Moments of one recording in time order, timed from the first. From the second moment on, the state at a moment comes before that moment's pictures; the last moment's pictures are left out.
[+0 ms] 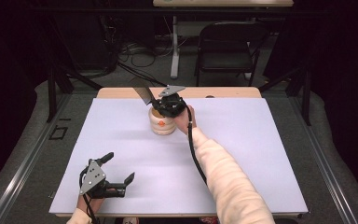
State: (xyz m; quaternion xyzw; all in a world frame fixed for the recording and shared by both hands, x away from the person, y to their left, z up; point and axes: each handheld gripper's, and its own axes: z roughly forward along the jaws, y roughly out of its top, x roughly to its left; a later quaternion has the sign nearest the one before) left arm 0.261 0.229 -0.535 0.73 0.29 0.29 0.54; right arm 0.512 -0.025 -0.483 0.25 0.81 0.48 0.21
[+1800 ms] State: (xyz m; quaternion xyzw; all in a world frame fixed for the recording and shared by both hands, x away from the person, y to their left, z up) left arm 0.261 0.229 -0.535 0.73 0.29 0.29 0.54; right arm 0.514 -0.022 -0.491 0.25 0.84 0.44 0.19
